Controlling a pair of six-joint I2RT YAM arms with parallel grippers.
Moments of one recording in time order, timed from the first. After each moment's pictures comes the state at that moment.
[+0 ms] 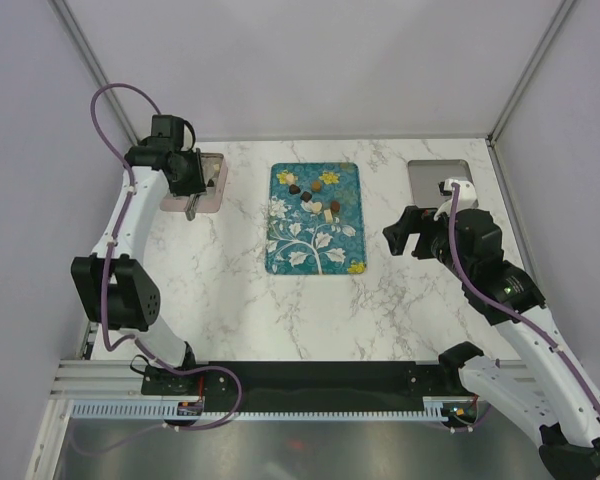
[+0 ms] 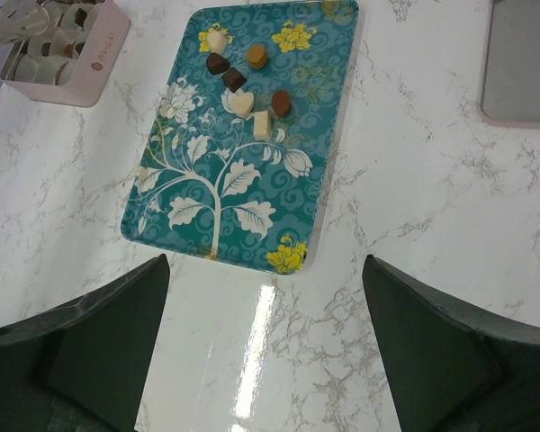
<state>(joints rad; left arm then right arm) -0.06 1.66 1.63 -0.92 -0.03 -0.17 0.43 0.77 0.94 -0.55 0.06 0.38</state>
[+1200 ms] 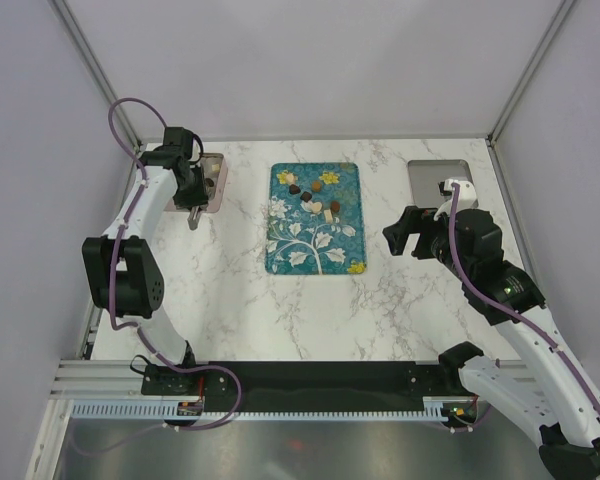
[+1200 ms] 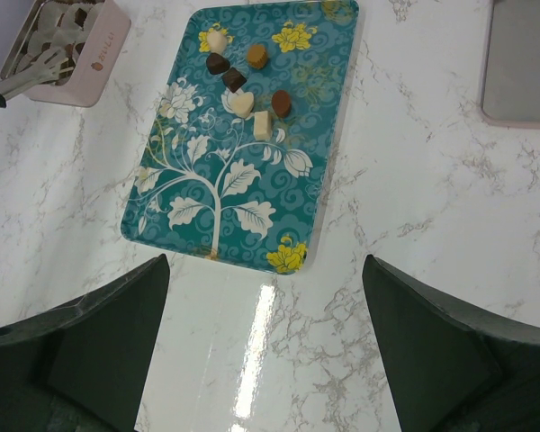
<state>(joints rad) -0.05 1.76 1.57 -0.91 -0.09 -0.19 0.43 0.77 0.94 -0.55 0.06 0.38</state>
